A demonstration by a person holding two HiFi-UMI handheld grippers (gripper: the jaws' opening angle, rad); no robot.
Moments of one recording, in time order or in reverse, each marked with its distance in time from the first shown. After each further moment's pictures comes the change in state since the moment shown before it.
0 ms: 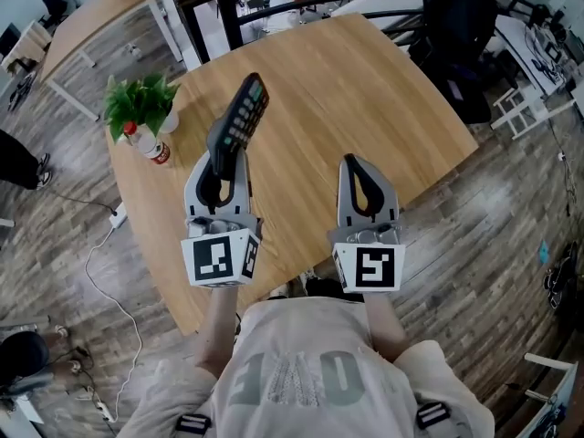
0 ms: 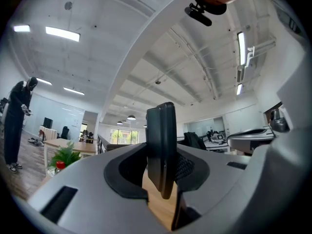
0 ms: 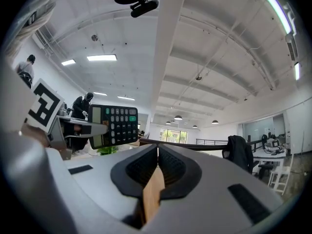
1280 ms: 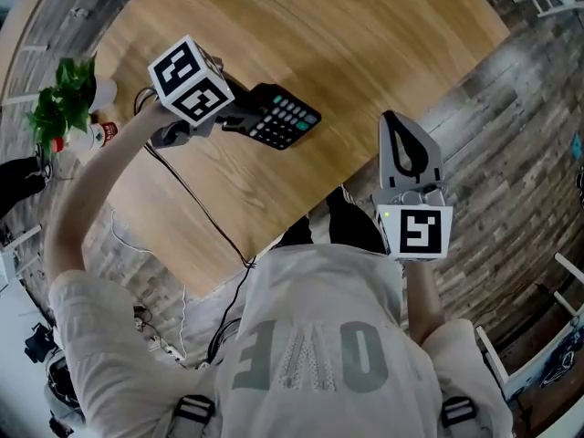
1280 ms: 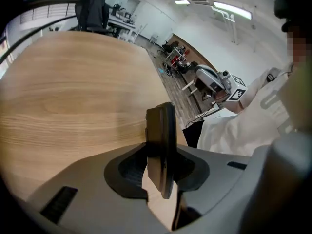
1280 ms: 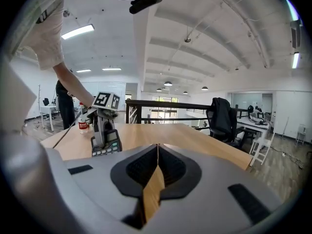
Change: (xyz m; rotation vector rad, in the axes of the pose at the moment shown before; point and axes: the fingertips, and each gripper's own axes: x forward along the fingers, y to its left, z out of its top) left arm 0.012 -0.104 -0.250 0.167 1.515 -1.370; right arm -0.059 -0.079 -0.144 0.138 0.409 -0.095
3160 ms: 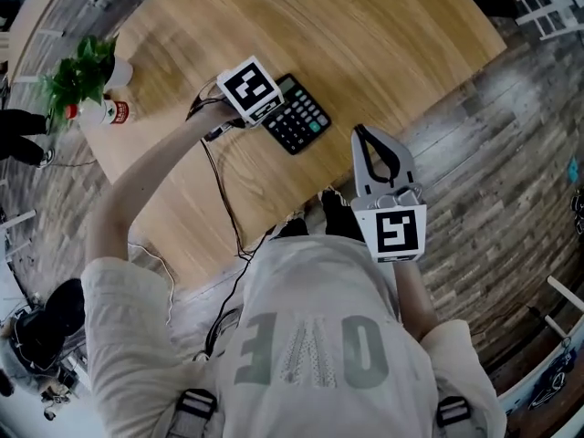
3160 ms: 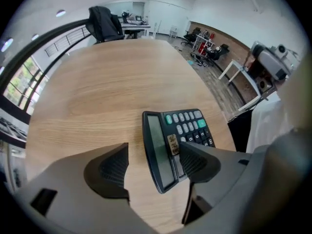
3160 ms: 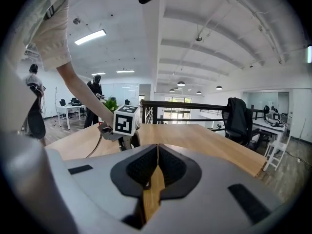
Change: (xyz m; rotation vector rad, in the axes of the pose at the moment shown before) left arm 0.048 0.051 0.005 -0.015 0.024 0.483; right arm -0.022 0.047 -0.013 -0.054 0.009 0.170
